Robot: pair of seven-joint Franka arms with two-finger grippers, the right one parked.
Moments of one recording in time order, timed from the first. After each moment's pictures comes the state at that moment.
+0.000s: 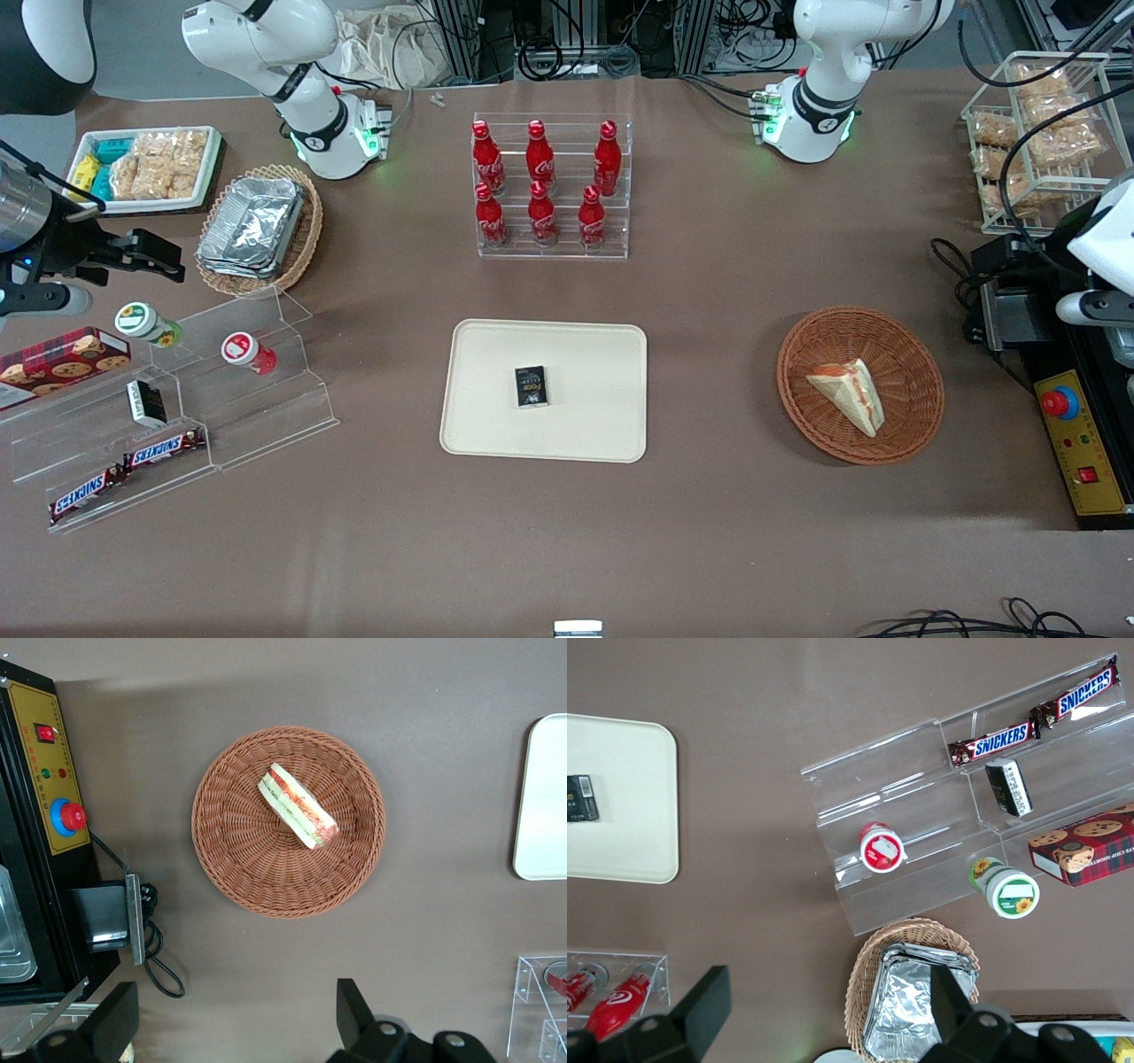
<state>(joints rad) 0.05 0.11 -0.07 -1.46 0.04 1.53 0.07</state>
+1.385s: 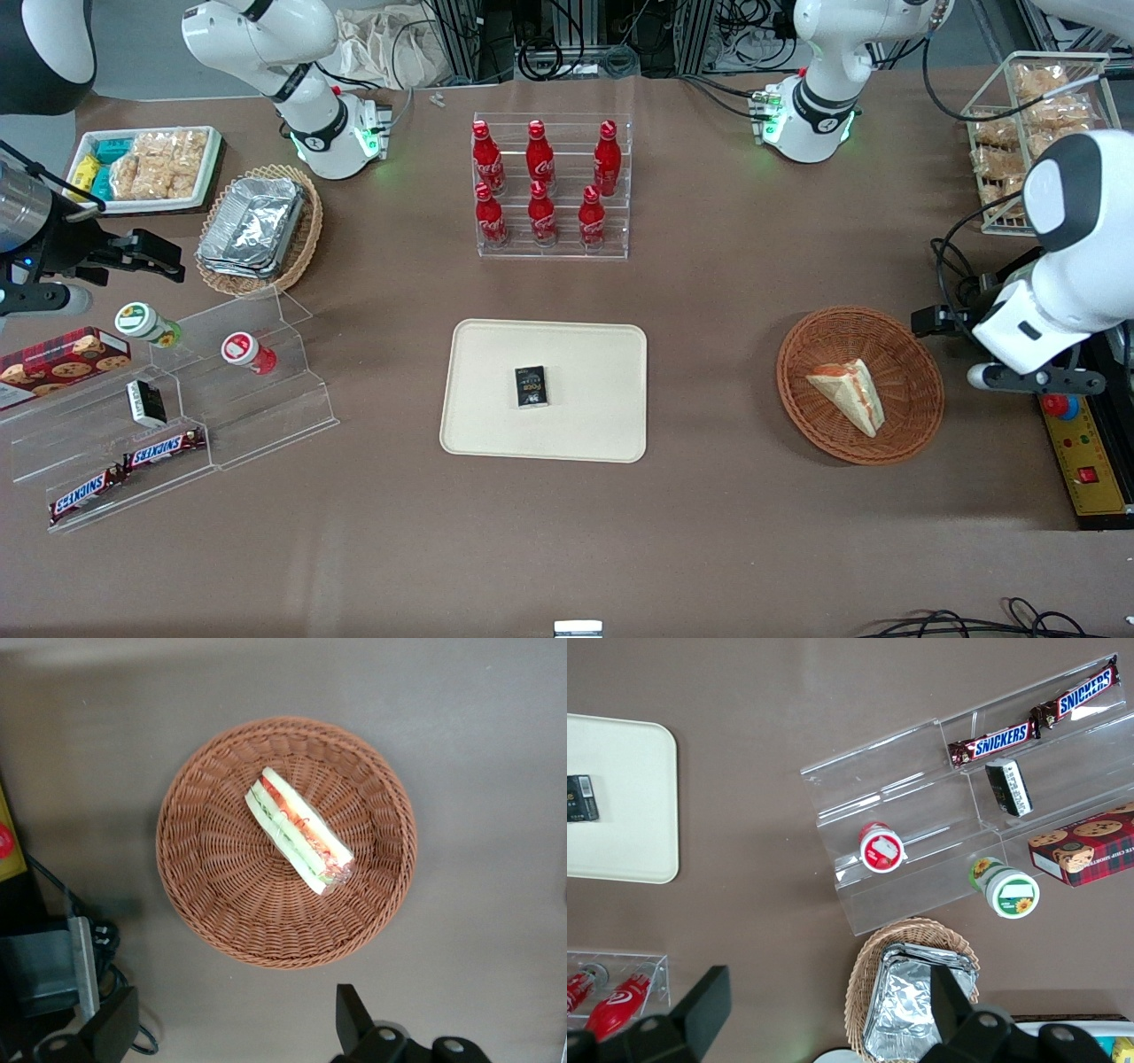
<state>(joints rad) 0.05 0.21 -0.07 -1.71 0.04 1.81 0.04</state>
